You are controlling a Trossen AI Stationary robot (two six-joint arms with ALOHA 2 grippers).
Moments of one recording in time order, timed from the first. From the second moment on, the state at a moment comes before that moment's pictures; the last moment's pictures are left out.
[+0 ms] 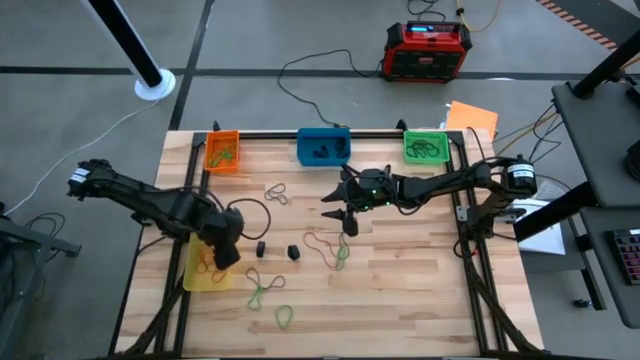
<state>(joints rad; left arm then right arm) -0.31 1.05 0.84 -1.12 0.05 -0.87 -0.13 1.64 0.86 0.40 -0.18 0.02</state>
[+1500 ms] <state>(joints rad) -0.27 1.60 0.87 -0.84 -0.12 -1.11 -0.10 1.55 0.86 0.22 -0.19 0.02</state>
